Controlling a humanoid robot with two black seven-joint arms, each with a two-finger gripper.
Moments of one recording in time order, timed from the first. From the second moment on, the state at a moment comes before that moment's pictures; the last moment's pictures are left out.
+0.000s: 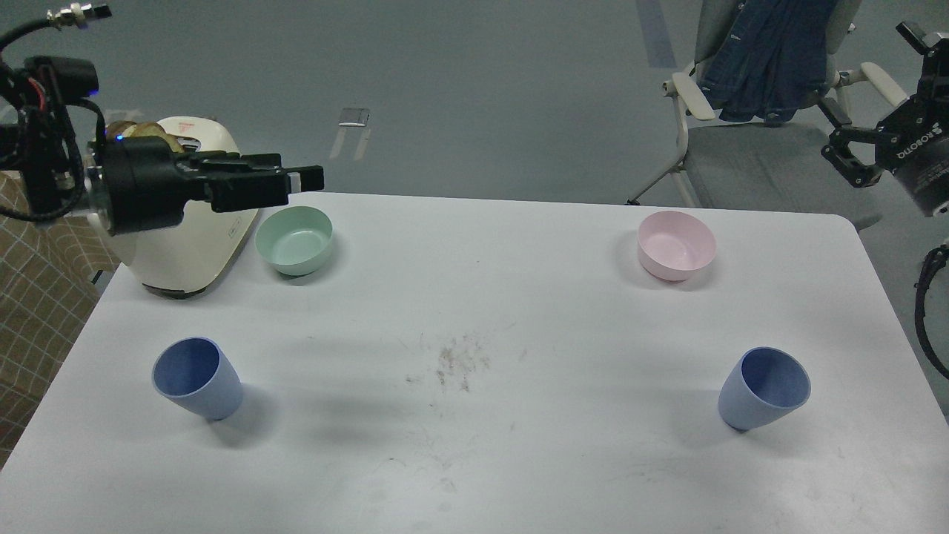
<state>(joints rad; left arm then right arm) -0.60 1.20 -0.81 -1.64 1.52 -0.49 -0.41 0.71 -0.75 0.68 0.96 -0.09 0.49 0.39</state>
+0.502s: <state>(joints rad) -0.53 1.43 -0.47 -1.58 1.80 -0.49 -0.49 0.70 -0.75 0.68 0.96 -0.09 0.49 0.39</state>
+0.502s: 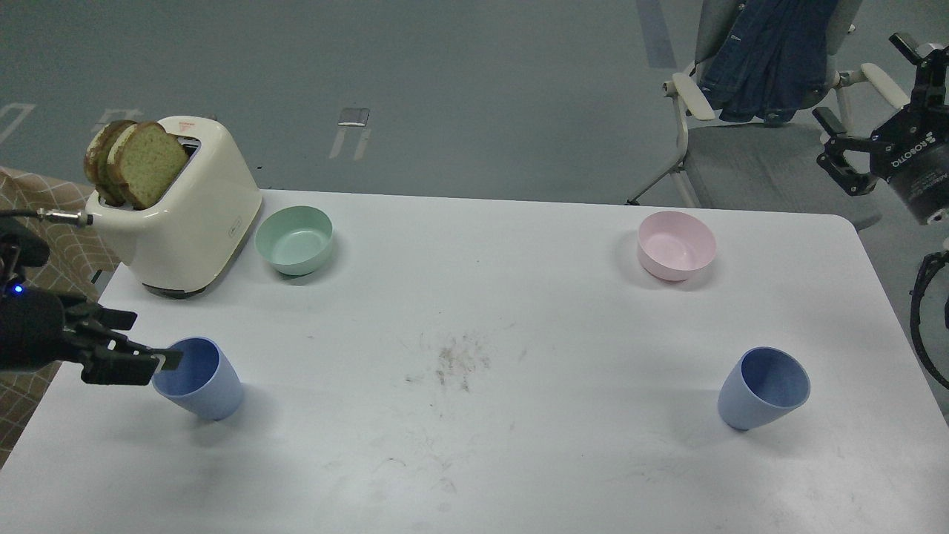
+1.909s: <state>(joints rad) -0.54 1.27 -0.46 -1.42 1.75 -0.48 -0.49 0.68 -0.74 0.69 0.96 -0.09 0.49 0.39</state>
